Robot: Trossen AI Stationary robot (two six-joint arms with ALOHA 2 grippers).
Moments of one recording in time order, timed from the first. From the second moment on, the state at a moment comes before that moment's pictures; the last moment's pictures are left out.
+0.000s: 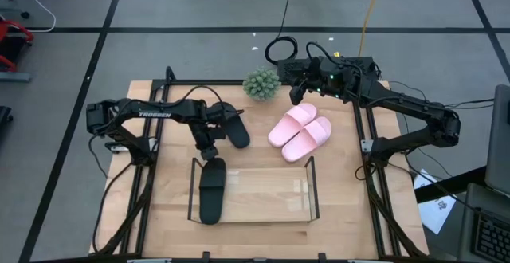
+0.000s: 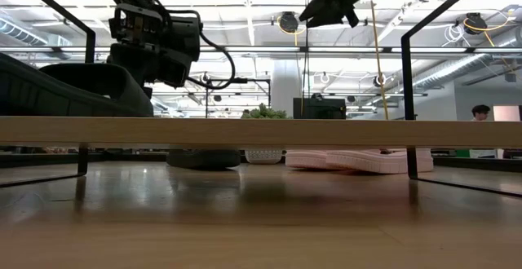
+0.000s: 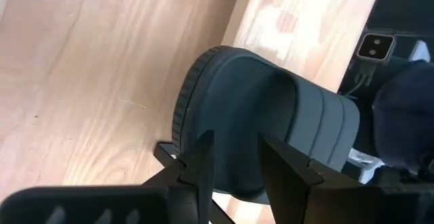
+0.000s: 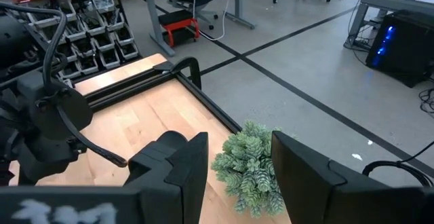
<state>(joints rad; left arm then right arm) 0.32 1.52 0.92 -0.87 0.73 -0.19 -0.42 1.26 1.18 -0.27 0.15 0.14</state>
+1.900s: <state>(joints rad) 0.44 1.52 1.01 -0.86 0.63 -0.23 -0.39 1.26 1.18 -0.27 0.15 0.13</state>
